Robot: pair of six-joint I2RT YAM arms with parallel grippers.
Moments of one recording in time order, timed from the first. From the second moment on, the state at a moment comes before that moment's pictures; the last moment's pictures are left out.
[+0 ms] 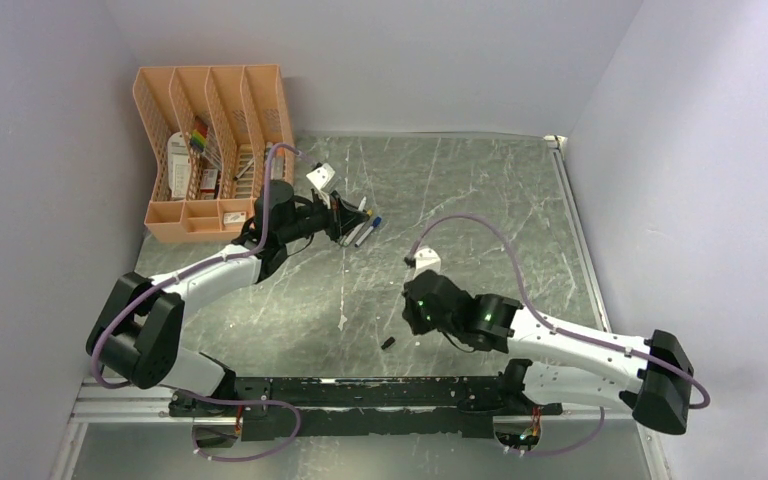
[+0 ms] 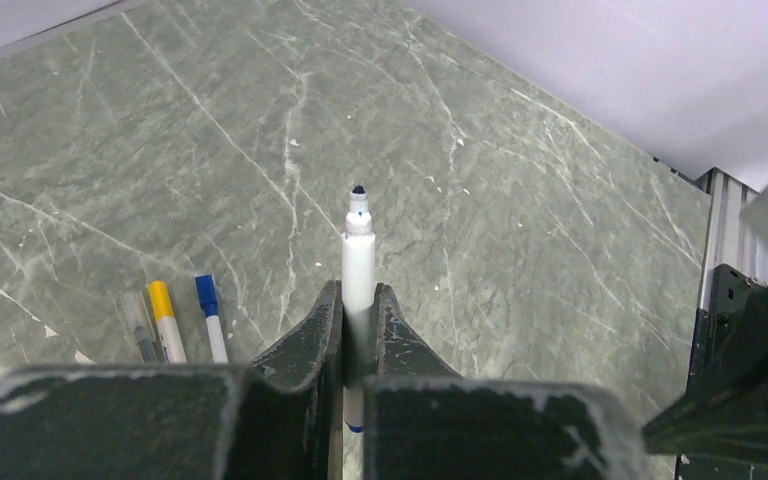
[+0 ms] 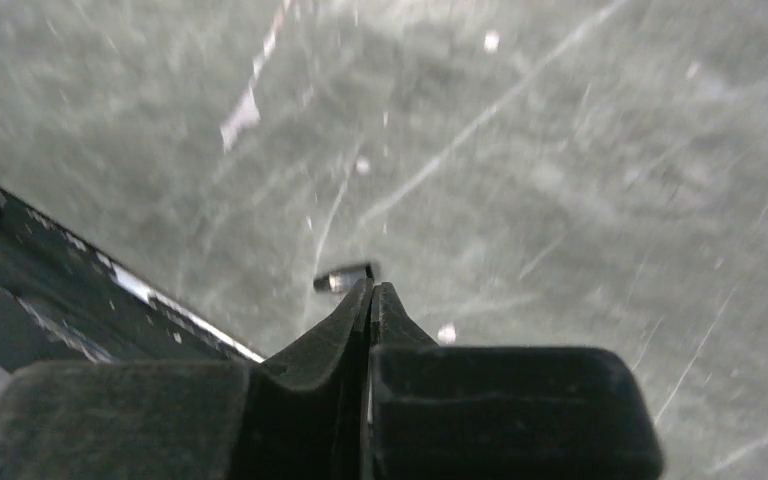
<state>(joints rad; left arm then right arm) -0.52 1.44 0.79 0.53 0.54 -0.18 1.04 0.99 0.67 -0.41 0.28 0.54</state>
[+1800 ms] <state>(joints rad) -0.52 1.31 0.73 0.52 0.45 -0.23 1.22 1.45 0.73 -0.43 0.26 0.83</state>
